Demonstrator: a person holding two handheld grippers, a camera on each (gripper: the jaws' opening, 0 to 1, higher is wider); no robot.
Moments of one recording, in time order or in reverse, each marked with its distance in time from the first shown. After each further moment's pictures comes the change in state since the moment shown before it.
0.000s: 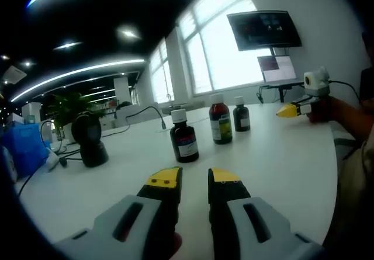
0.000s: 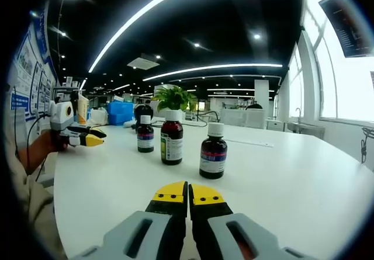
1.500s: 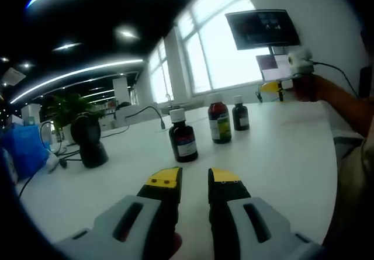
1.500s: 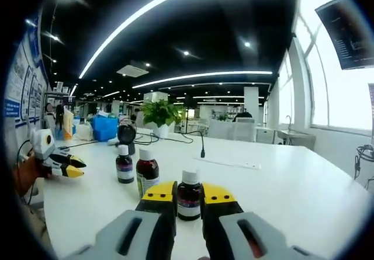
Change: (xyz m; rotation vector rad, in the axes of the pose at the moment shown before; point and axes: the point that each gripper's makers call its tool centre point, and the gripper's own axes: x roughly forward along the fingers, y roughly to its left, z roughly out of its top) left arm 0.000 -0.002 0.001 0.008 0.001 -0.005; right arm 0.031 -0.044 0.073 0.011 -0.056 -0.087
